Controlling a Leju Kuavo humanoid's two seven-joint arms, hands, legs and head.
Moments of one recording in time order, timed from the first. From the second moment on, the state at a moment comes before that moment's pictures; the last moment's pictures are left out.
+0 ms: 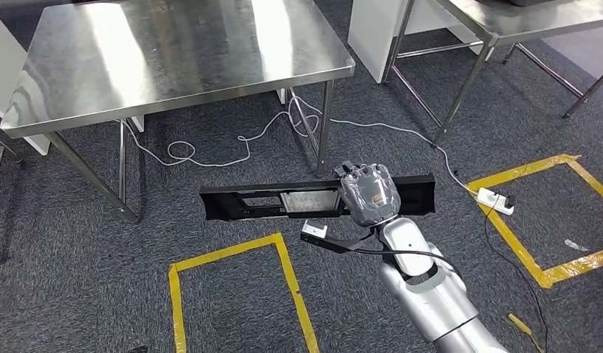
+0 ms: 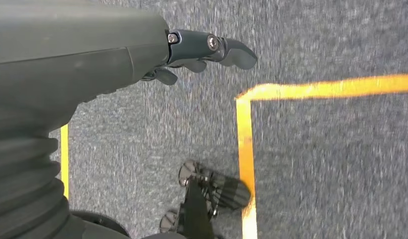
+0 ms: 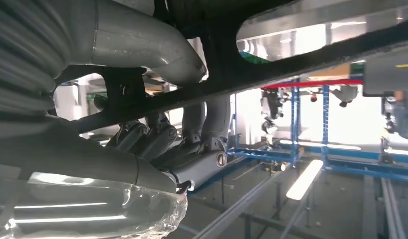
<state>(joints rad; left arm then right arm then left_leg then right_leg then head) -0.09 -0.05 0.24 -0.21 0.12 0.35 -0.40 -0.44 -0.11 0.62 -1.28 1.38 -0.45 -0.11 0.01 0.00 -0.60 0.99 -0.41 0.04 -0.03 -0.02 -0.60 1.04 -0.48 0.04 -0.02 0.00</state>
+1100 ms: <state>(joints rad) -0.09 -0.06 0.24 -0.21 0.11 0.35 -0.39 -0.45 -0.12 0.62 -1.27 1.39 -0.45 -0.11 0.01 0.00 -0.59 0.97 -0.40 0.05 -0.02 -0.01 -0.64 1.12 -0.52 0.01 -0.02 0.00</state>
